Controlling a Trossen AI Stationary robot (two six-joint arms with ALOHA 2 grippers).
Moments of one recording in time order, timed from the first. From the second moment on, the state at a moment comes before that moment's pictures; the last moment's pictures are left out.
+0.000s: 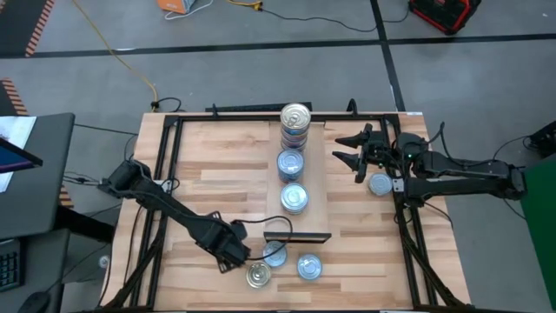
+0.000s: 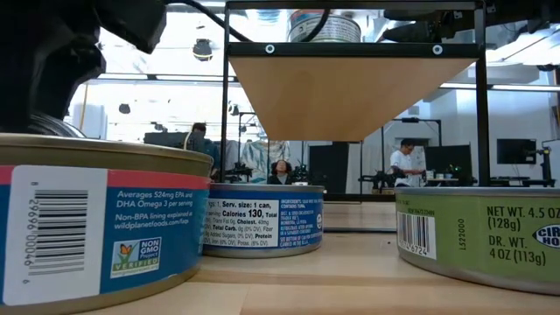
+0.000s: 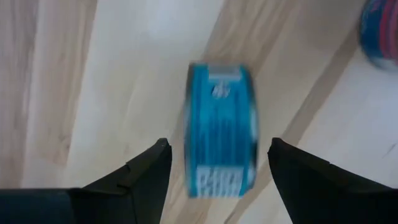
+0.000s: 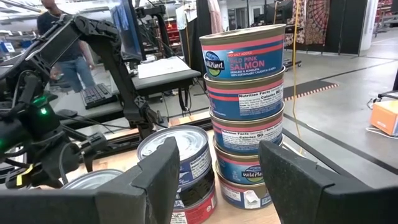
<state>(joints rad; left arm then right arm) -0.54 1.77 1.35 -1.15 -0.05 -0.95 -0.20 0.68 0.54 0.14 0.07 0.13</state>
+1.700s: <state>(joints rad) -0.43 1.50 1.53 -0.50 -0.68 0.77 -0.15 0.67 0.54 0.05 0.08 0.21</state>
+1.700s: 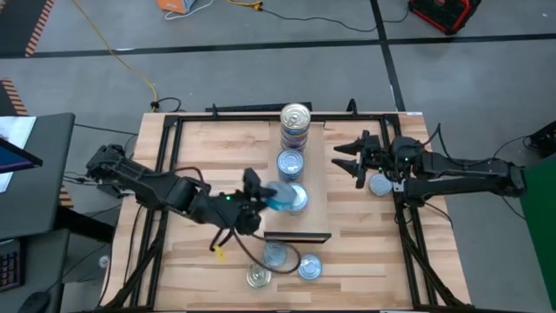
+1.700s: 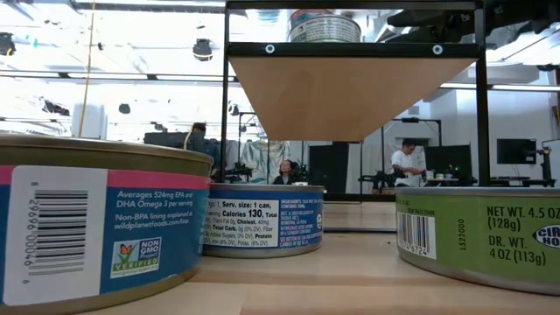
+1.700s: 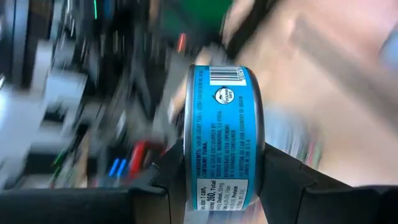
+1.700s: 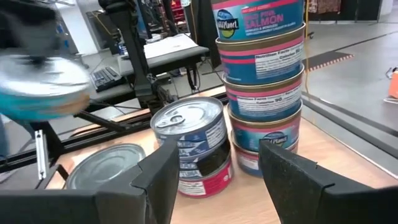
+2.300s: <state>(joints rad) -0.23 1.49 1.53 -0.19 0.10 0.54 -0.10 0.67 0.54 0.04 0.08 0.18</state>
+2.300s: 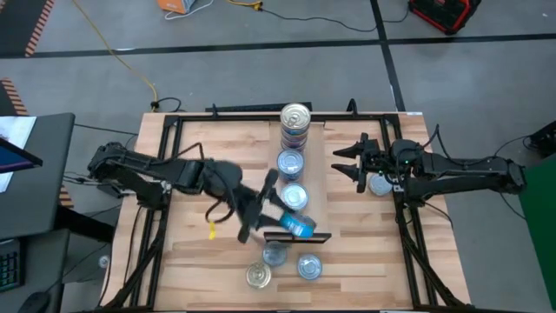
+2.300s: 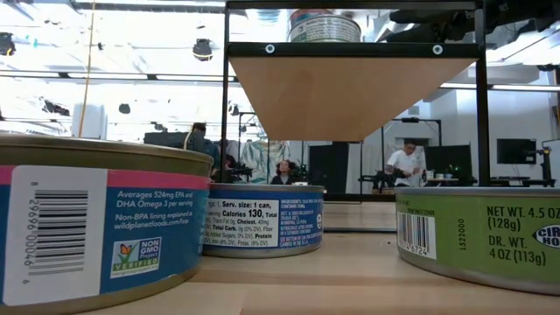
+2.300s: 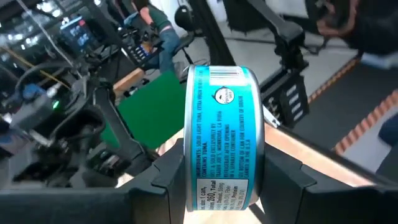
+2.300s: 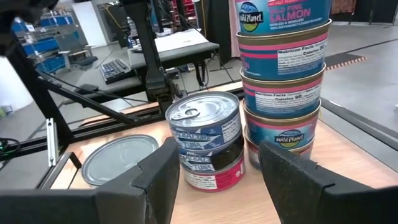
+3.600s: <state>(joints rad) -0.03 1.46 1.53 -0.23 0.12 0.24 -0.09 0.61 0.54 -0.05 0.08 0.19</state>
